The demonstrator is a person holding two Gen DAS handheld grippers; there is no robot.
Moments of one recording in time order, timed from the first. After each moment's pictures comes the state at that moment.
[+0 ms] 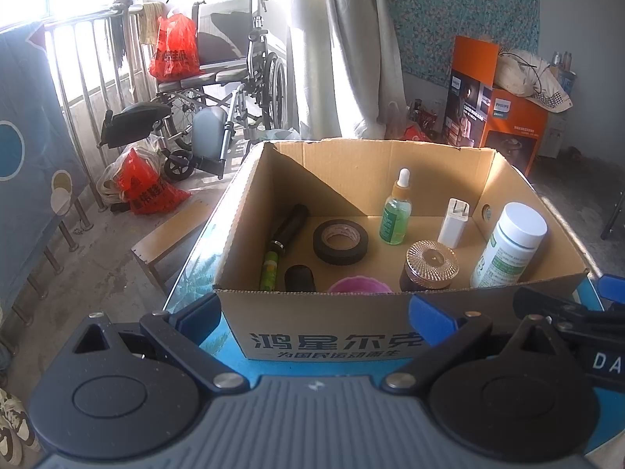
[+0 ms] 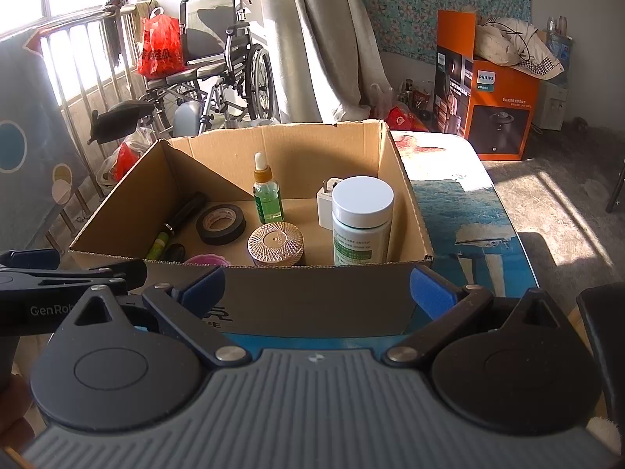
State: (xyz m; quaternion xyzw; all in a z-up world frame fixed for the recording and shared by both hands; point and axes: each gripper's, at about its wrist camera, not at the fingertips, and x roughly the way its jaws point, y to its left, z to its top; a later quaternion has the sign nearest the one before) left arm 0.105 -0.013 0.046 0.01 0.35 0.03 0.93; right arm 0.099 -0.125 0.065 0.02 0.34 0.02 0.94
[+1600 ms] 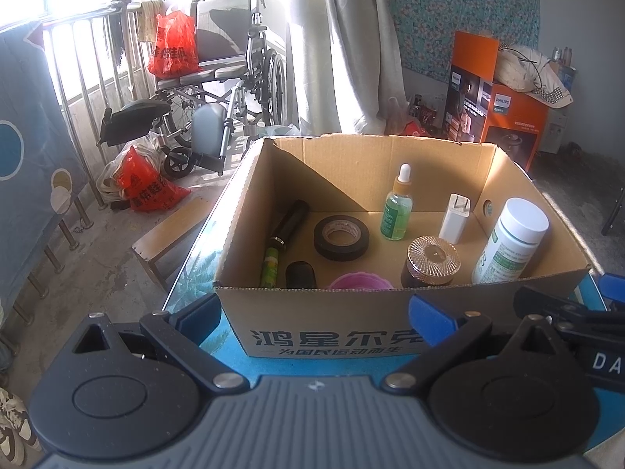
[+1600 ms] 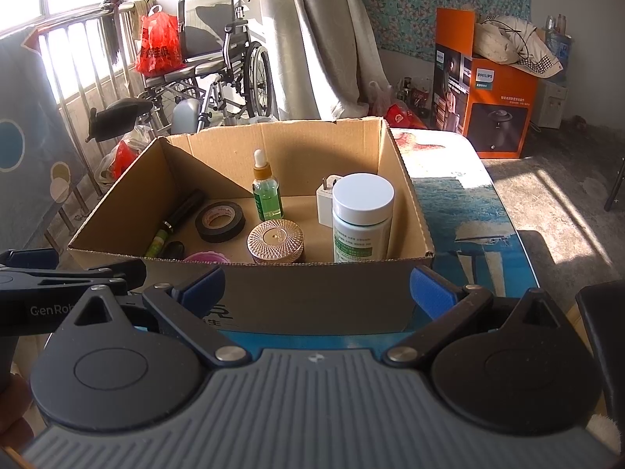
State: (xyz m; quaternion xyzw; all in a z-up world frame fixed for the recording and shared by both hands) left arm 0.104 -0.012 0.040 0.01 0.36 0.03 0.93; right arm 0.099 -0.128 0.060 0.02 0.34 0.02 0.94
